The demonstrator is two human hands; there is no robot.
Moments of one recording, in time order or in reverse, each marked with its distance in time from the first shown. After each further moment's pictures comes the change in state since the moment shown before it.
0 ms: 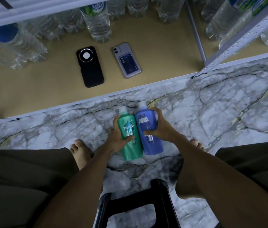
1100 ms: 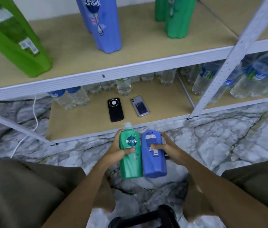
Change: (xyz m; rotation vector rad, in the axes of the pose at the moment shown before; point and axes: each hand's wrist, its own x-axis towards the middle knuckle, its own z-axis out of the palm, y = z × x) left_hand -0.122 0.102 -0.063 -0.304 0.032 0.214; right_hand -0.127 -0.096 -0.009 0.391 -0.022 -0.057
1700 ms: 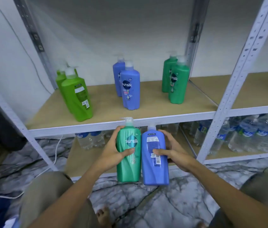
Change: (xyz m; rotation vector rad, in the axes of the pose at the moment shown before) left_hand -0.093 0.177 -0.039 0.124 0.155 0.539; right_hand -0.110 -0.166 0.026 -0.084 -0.064 -0.583
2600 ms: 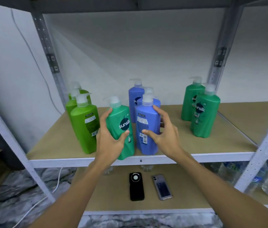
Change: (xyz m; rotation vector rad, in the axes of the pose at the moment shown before) left_hand 0.122 0.062 -0.071 0.262 0.591 0.397; right_hand 0.167 -0.114 0.054 -0.372 0.292 -0.673
